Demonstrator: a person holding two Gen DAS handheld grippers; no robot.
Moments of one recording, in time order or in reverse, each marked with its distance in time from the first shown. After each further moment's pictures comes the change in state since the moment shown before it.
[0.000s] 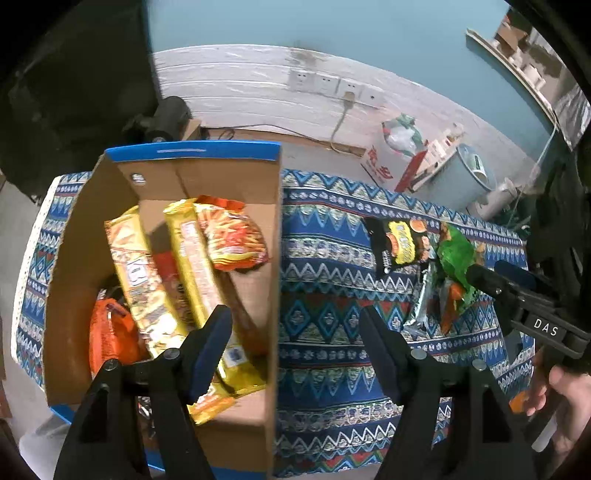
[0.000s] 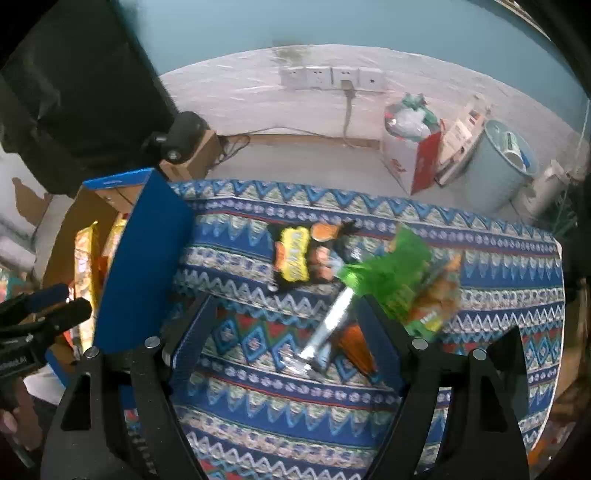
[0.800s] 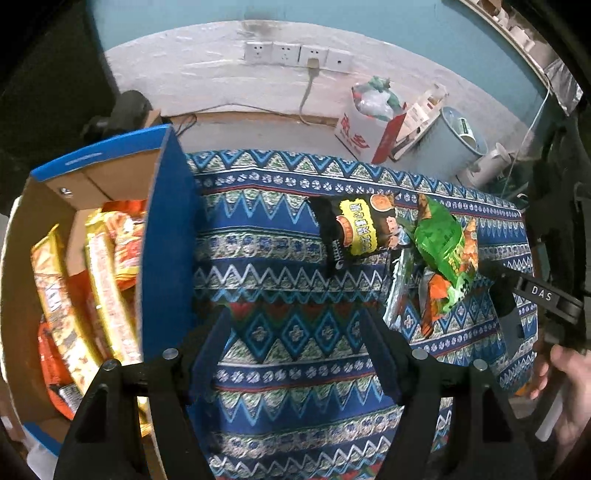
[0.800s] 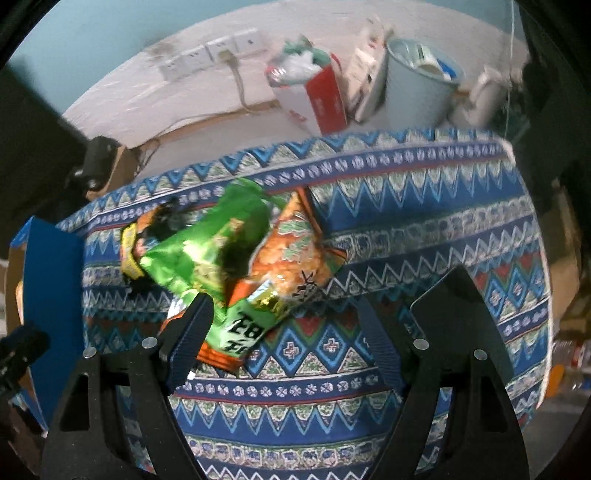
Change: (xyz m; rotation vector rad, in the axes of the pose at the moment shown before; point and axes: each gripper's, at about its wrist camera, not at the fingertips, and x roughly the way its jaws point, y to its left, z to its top) left arm 0.060 -0.073 0.015 0.072 0.101 -0.020; right arm 0.029 -0.145 -0.029 0.320 0.103 -0.109
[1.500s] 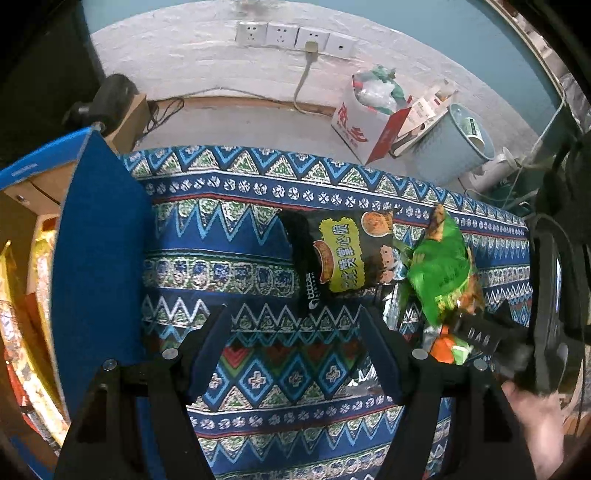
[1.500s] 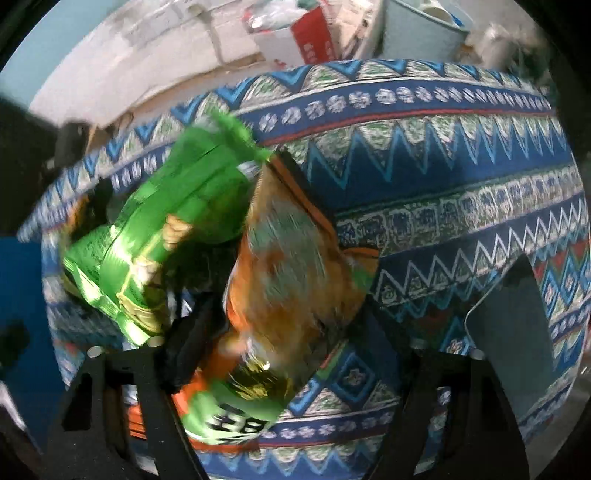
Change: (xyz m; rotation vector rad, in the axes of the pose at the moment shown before) left arm 0.049 -0.019 0.034 -0.052 0.064 -0.035; right arm 0.083 0.005 0.012 0.020 0.158 -0.041
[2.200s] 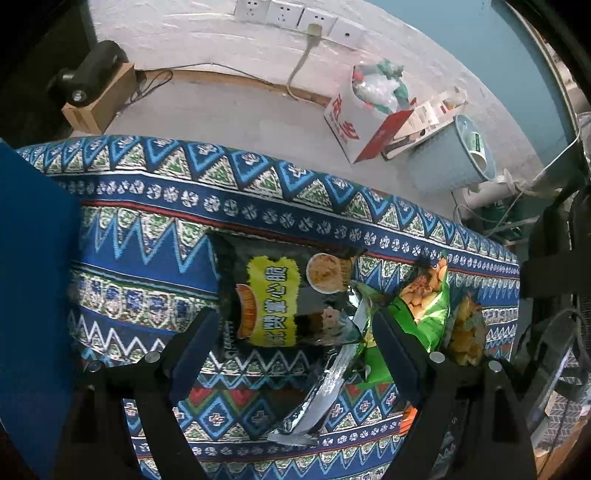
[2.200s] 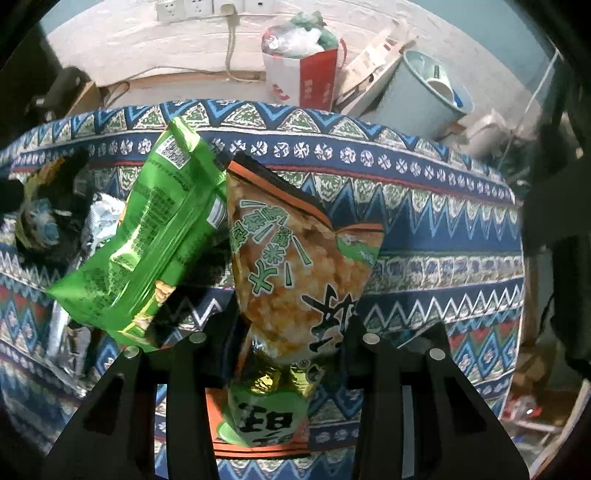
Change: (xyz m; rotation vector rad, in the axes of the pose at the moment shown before) left arm 0.045 -0.037 0.037 -0.114 0.066 -0.068; right arm -0.017 -0.007 0.001 -0.240 -0.106 -0.224
